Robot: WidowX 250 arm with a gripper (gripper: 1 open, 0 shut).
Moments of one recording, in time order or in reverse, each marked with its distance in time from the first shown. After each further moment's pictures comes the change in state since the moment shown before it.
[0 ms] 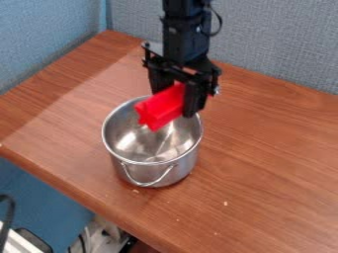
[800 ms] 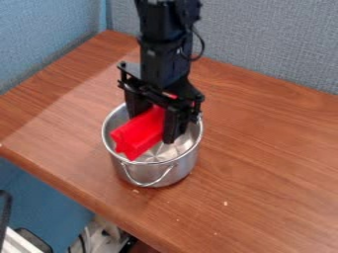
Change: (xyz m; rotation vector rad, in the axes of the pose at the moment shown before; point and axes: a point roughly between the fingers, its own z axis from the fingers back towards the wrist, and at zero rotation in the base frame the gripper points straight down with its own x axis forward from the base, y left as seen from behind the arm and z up) arm -0.041 -0.008 -0.013 0.029 0.036 0.073
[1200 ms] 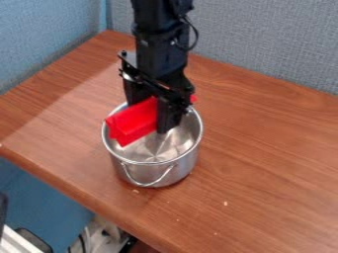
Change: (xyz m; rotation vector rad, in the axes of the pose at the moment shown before) arm 0.010 0.016 -0.001 0.002 -0.013 -0.155
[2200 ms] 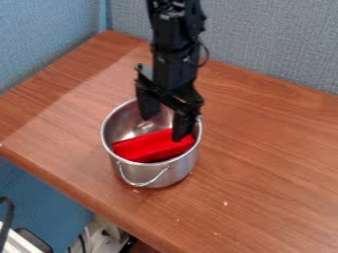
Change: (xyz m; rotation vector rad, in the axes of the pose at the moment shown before) arm 0.026 0.013 -0.033 0.021 0.004 0.022
